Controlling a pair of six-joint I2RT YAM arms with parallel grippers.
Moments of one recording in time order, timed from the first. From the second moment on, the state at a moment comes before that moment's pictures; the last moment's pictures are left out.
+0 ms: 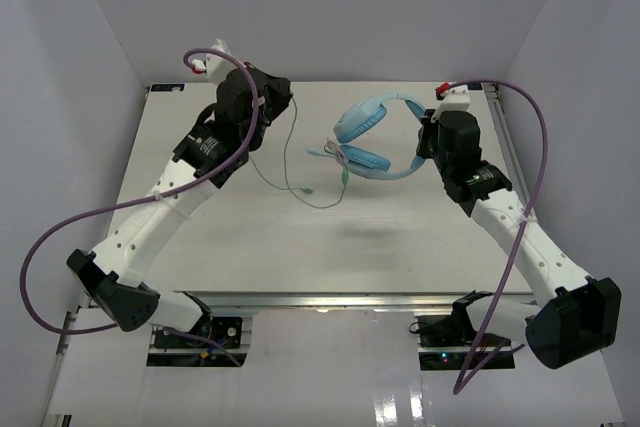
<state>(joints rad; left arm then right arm) -0.66 1.41 1.64 -0.42 -0.55 -0.96 0.40 1.16 1.02 -0.19 0.26 0.15</state>
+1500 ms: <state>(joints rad) -0.74 1.78 2.19 -0.58 -0.33 -0.31 0.51 1.63 1.41 -0.35 0.05 0.54</state>
